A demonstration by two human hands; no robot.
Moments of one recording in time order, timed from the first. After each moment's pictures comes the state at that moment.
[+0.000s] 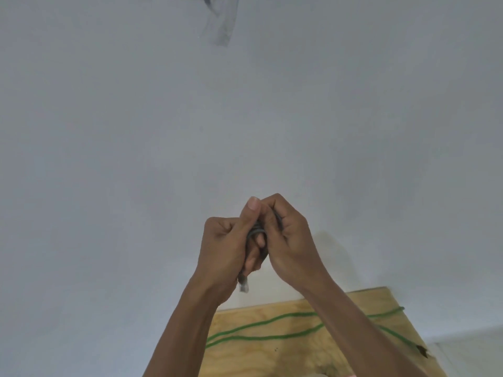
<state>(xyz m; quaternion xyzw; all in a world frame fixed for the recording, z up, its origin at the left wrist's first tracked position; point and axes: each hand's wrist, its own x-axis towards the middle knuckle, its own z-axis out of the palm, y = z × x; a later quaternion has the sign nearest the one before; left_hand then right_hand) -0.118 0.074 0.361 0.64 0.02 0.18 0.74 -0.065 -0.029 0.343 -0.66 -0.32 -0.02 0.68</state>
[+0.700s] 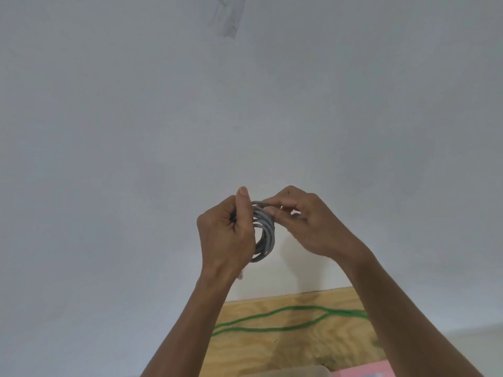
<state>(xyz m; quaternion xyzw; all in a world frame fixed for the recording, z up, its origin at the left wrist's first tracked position) -0.104 0.077 0.346 0.76 0.07 0.46 0.46 -0.023 -0.059 0.351 -0.77 -0.37 0.02 0.52</state>
